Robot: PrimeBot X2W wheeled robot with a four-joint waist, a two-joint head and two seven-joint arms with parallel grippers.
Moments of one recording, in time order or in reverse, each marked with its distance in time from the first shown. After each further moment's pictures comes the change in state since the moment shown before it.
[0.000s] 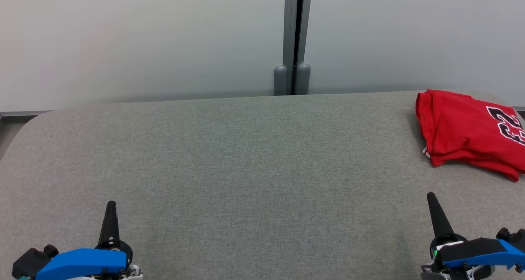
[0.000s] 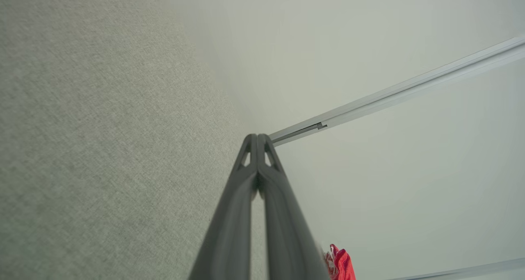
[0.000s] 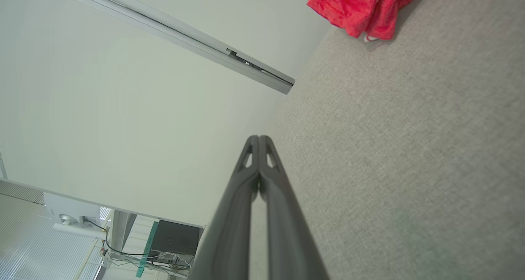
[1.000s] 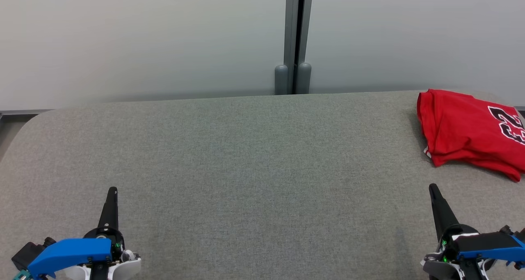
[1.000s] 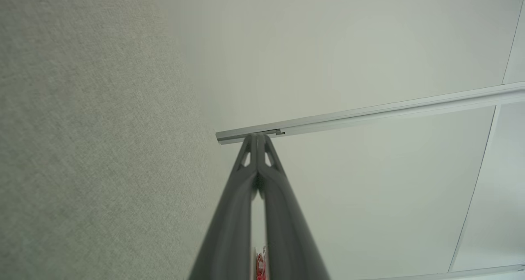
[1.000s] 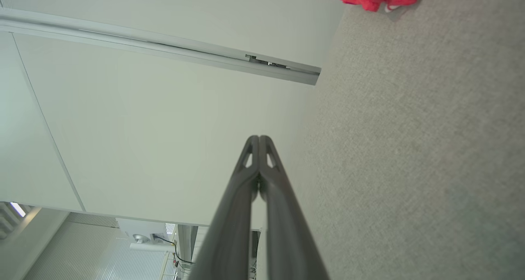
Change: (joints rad) left arm -0.045 0.000 0.012 -0.006 -0.283 -0.012 0.067; right arm -0.024 0.000 -0.020 -0.016 0.270 0.000 0.069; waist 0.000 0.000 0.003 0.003
